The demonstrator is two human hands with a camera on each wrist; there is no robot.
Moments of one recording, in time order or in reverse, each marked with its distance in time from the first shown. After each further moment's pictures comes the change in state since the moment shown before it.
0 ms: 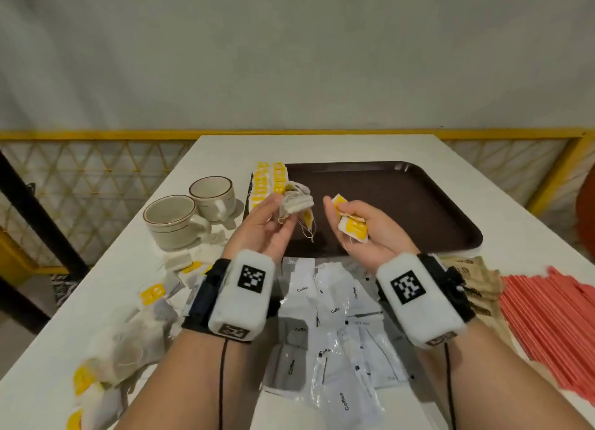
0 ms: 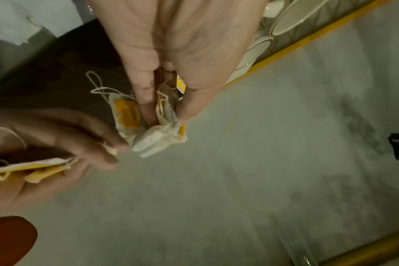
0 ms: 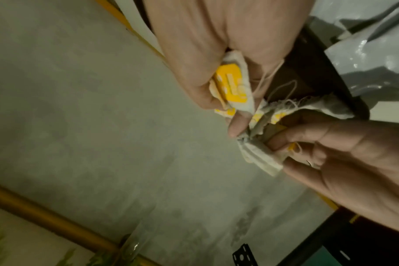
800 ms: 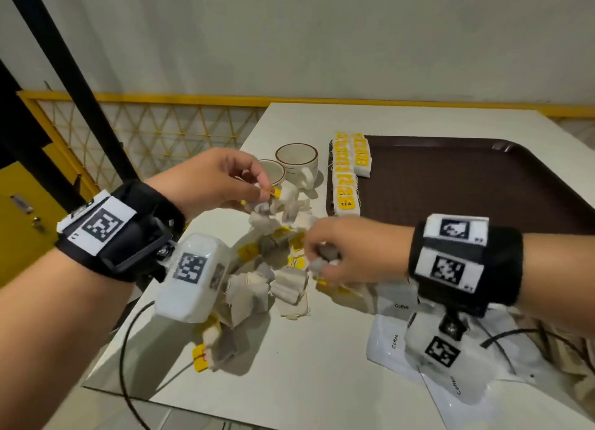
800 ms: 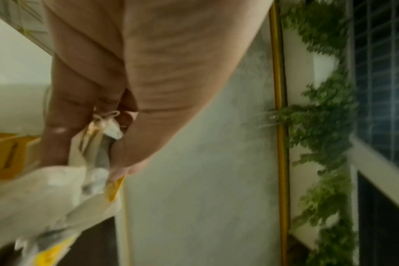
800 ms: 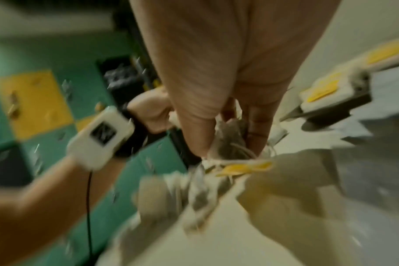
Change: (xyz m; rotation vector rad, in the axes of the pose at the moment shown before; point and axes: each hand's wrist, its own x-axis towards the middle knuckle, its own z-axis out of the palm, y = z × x) left_hand -0.061 0.179 -0.056 1.518 -0.143 0.097; right_hand 0.004 0.111 0.040 -2.400 -0.977 -0.343
